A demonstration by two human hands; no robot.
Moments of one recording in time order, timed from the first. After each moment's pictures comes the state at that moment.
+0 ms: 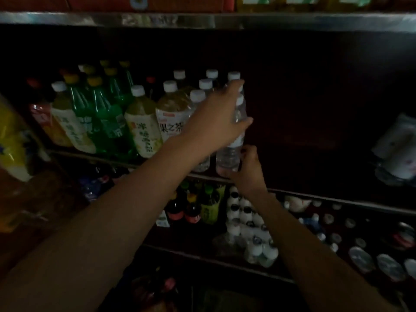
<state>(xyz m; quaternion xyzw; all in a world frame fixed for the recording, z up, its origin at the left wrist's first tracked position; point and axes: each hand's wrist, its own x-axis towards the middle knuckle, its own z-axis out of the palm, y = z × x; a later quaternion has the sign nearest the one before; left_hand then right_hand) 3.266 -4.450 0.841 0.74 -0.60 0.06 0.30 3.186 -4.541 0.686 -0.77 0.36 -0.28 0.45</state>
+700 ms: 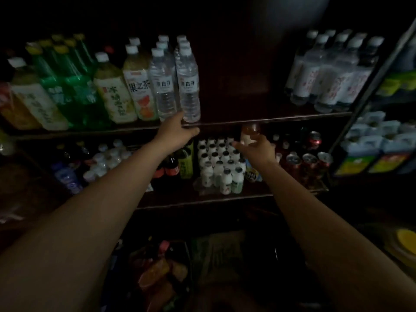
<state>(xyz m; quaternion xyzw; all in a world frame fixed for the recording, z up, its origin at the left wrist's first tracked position) 3.222 -4.323 0.752 0.74 -0.51 -0.25 0.36 3.018 -4.403 0.685 -0.65 0.57 -0.29 0.41</state>
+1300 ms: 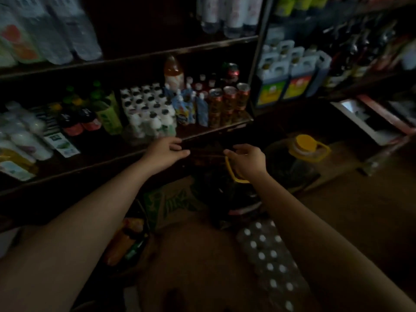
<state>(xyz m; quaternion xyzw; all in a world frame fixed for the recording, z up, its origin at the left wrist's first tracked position) 3.020 -4.245 0.612 0.71 -0.54 -0.41 0.19 2.790 -4.250 0.594 -0.53 0.69 -0.27 0.41</state>
